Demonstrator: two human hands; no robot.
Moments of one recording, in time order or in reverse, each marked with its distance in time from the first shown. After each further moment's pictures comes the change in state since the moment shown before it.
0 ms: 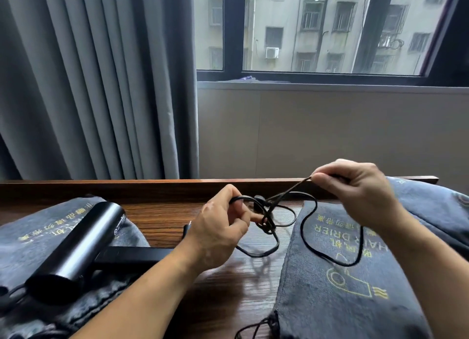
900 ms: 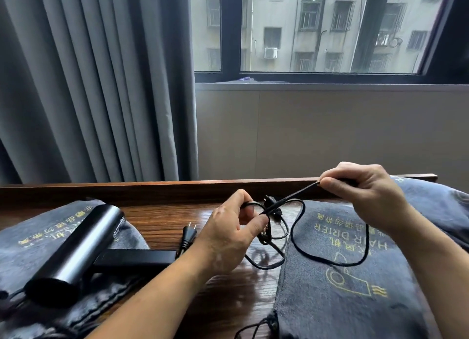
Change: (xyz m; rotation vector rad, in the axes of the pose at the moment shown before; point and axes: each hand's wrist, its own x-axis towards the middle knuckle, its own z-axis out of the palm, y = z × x) left_hand 0.004 -0.007 0.015 0.107 -0.026 -0.025; right_hand -0.003 0.012 -0.018 0.134 -0.080 -0.012
